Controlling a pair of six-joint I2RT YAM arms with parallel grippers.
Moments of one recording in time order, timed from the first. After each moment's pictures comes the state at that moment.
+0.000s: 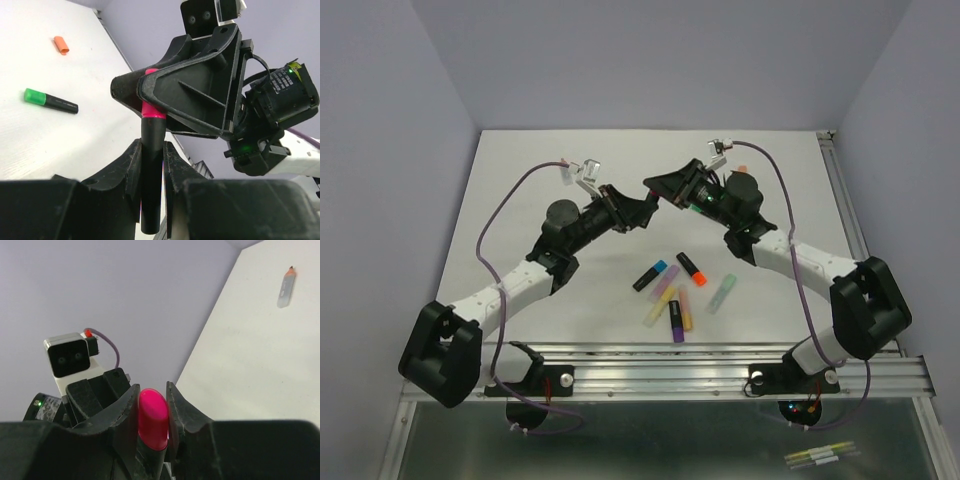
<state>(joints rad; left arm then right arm) -0.55 1.24 0.69 0.62 0.39 -0.89 0.54 1.50 0.92 0.72 -0.30 1.06</state>
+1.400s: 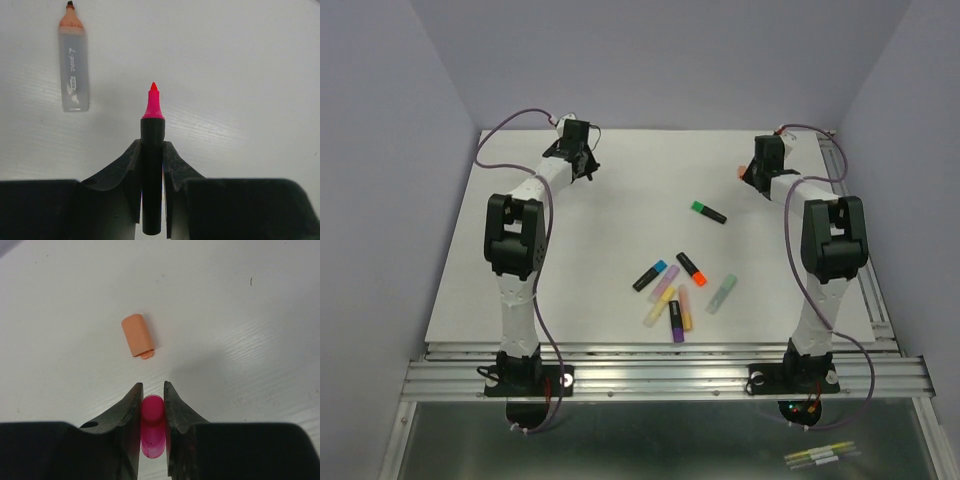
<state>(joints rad) -0.24 2.10 1.68 -0.32 -0.18 -0.57 0.10 2.01 1.42 -0.03 0.30 0.52</state>
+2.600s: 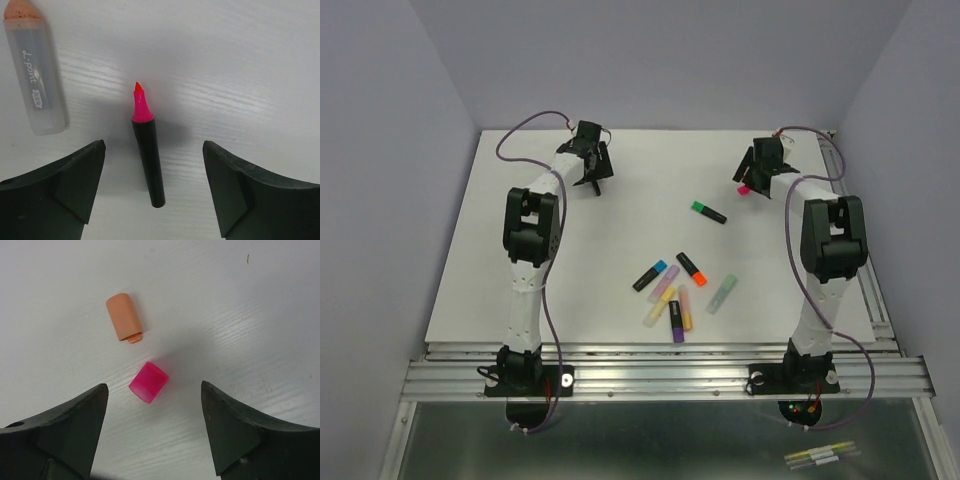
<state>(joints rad) -0.26 2.38 2.00 -0.52 -0.18 -0.45 0.10 2.07 1.47 -0.15 0.31 0.50</state>
